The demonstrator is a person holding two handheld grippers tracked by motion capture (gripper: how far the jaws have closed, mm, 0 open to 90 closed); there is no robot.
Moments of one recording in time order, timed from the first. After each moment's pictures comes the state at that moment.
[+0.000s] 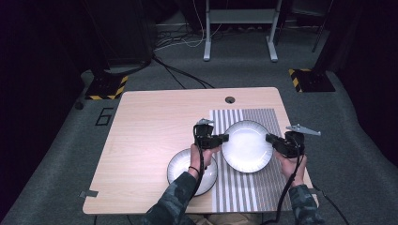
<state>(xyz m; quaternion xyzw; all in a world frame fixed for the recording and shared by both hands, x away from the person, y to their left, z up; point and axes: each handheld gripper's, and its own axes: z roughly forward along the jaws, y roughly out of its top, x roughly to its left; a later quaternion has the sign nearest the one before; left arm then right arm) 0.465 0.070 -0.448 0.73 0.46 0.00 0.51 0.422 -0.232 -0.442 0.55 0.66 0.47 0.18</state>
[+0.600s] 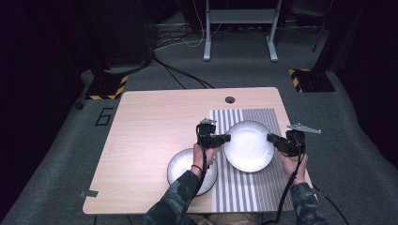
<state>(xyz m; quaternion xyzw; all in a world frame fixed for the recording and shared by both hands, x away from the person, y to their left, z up) 0.473 0.061 -0.455 0.73 0.47 -0.01 0.50 0.431 -0.239 -0.448 0.56 0.67 0.46 0.17</state>
